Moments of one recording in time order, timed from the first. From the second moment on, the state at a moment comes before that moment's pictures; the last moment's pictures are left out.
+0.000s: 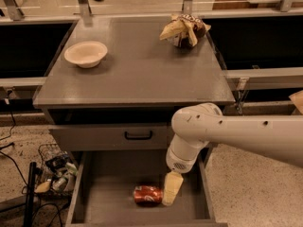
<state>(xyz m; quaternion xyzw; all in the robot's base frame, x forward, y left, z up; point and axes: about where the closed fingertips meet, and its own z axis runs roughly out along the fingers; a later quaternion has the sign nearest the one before) 0.440 -0.066 0.587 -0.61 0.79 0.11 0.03</state>
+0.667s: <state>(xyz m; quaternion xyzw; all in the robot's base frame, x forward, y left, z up) 0.441 -0.051 0.557 -0.60 0.79 0.14 0.01</state>
